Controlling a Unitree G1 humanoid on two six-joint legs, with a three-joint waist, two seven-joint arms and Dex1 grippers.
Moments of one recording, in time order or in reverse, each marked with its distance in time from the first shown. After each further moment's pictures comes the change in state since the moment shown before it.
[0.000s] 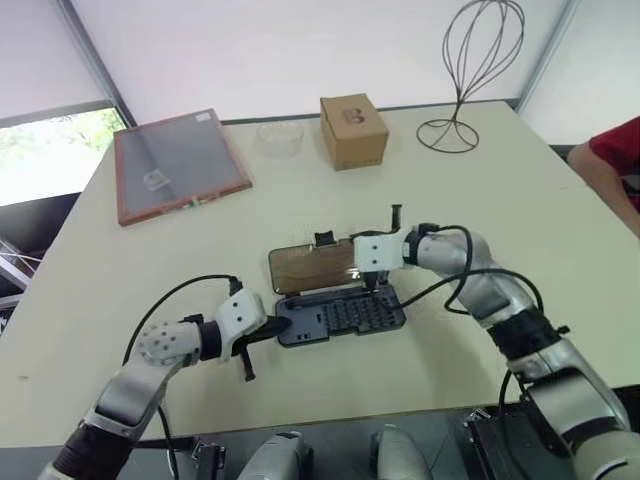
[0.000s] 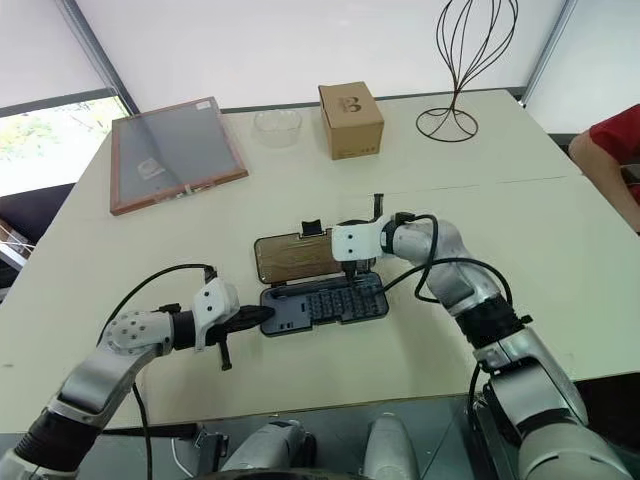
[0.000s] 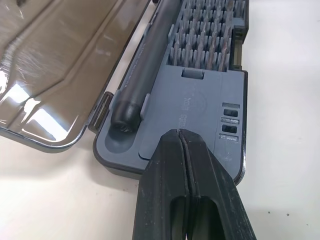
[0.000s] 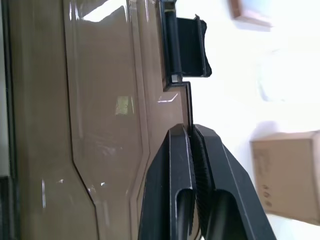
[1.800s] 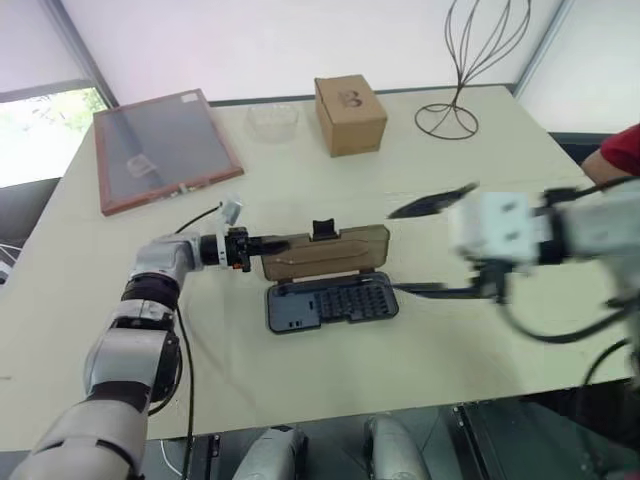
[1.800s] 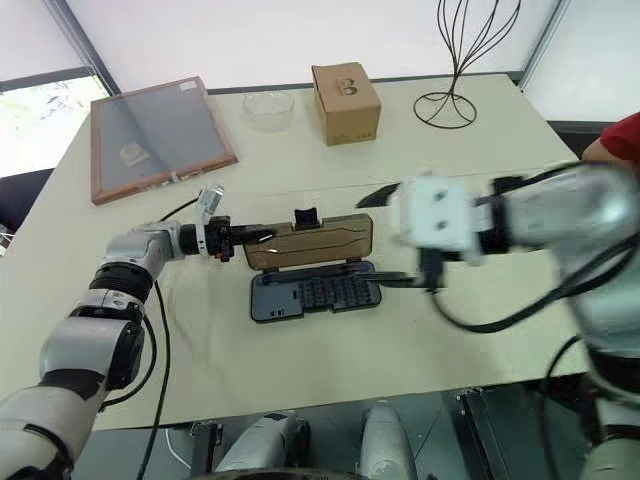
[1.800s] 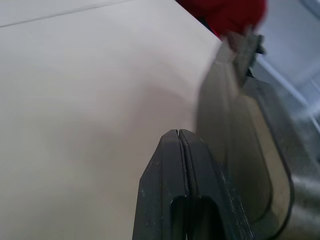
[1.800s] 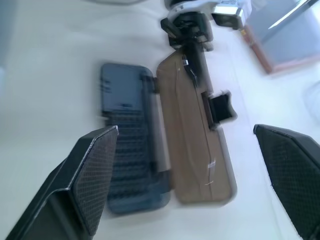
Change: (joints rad) left arm -0.835 -0.160 0.119 1.003 -0.105 0.227 -0.611; right arm -0.064 -0.451 -0.600 -0.755 0.997 0.979 0.594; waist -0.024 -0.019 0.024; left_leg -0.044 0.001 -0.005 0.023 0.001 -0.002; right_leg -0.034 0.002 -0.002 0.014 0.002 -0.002
